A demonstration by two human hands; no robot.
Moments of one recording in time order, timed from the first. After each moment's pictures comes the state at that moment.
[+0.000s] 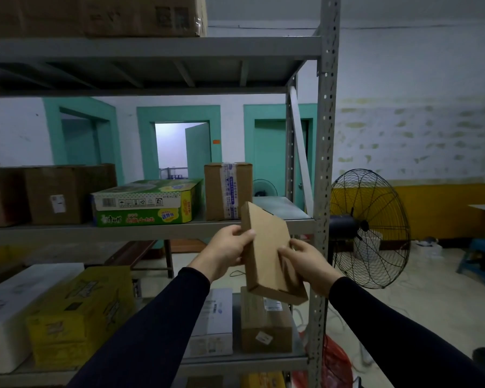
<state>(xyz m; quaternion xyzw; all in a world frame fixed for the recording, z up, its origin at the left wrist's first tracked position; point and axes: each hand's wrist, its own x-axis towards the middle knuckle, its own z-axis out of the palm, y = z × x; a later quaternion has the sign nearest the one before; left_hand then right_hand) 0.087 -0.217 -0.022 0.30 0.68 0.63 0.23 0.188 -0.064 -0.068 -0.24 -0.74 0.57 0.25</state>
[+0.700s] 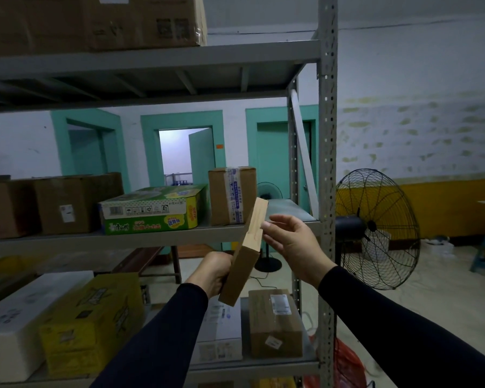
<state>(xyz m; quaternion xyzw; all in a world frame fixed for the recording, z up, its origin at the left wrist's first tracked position) 0.060 -0.229 -0.050 0.15 0.73 0.62 0.26 0.180 -0.105 -0.030 -0.05 -0.60 0.72 0.34</state>
